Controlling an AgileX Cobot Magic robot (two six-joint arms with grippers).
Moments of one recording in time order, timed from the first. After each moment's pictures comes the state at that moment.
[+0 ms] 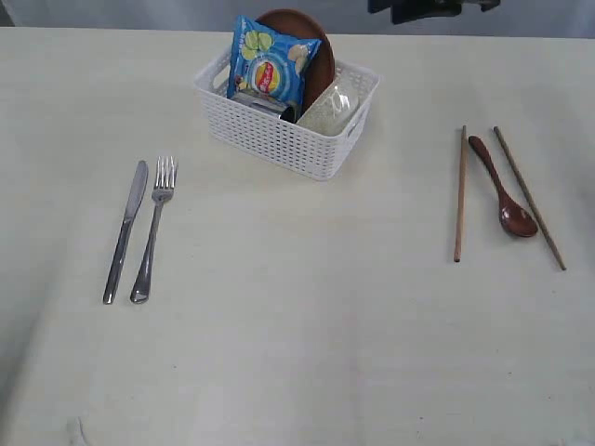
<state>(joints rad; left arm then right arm) -0.16 0.00 0.00 -0.03 0.22 -0.04 0.15 1.98 -1.66 0.79 0.97 -0.49</state>
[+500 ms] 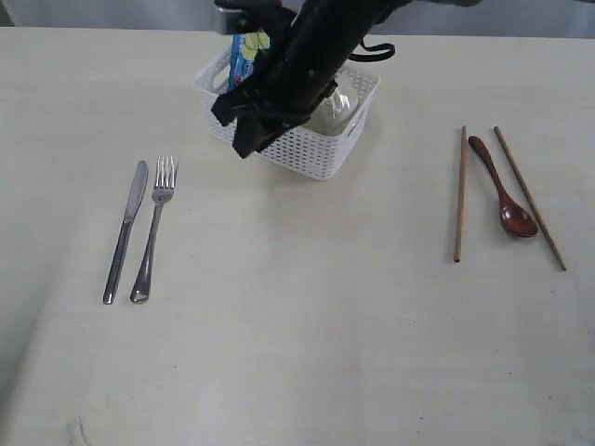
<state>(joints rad) -0.16 0.00 0.00 -0.03 0.22 -0.04 0.56 2.11 -1.66 0.54 1.00 -0.49</state>
